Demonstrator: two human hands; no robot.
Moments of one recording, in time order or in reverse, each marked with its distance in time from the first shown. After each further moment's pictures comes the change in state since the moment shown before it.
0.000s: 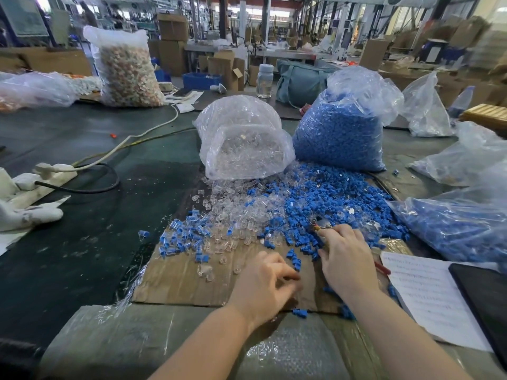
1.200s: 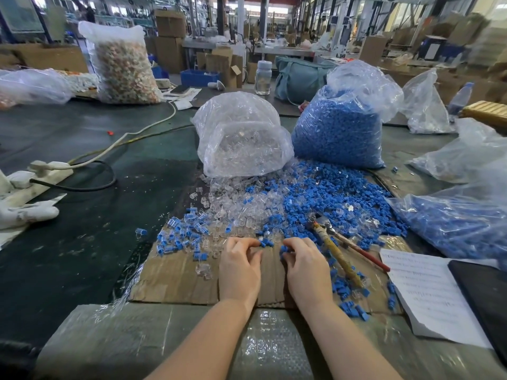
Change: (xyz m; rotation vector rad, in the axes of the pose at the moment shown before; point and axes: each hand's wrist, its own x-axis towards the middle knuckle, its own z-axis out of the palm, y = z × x) left_hand 0.010 -0.015 0.004 -0.152 0.449 -0.426; right_hand -0.016 -0.051 0.033 0.475 0.043 0.046
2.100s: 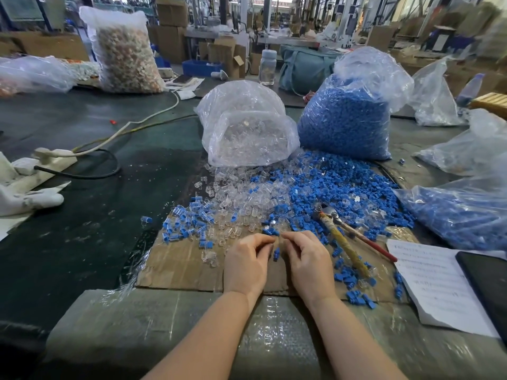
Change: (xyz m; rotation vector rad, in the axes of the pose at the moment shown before) left_hand -0.005 -0.007 -0.003 -0.058 -0.075 0.085; right_hand -0.008 0.000 0.005 0.195 0.024 -0.045
